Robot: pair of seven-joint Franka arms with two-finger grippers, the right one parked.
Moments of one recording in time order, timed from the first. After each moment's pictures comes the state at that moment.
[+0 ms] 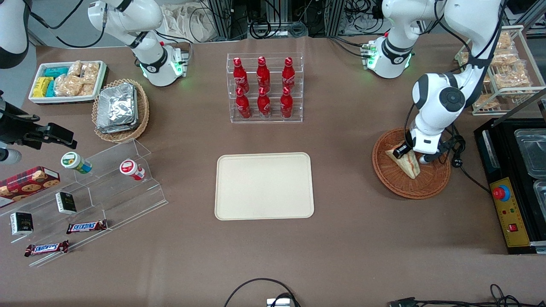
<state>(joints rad) -0.03 0.11 -0.06 -2.58 0.00 2.75 -0.62</state>
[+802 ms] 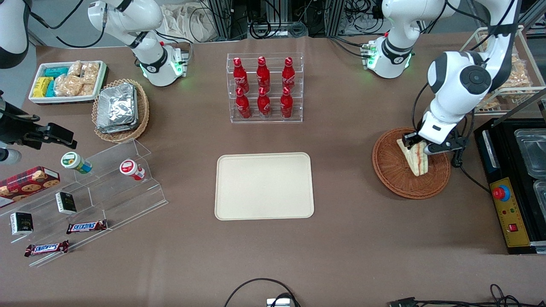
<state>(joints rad) -0.04 -0.12 -0.06 -2.43 0.04 2.35 -0.28</state>
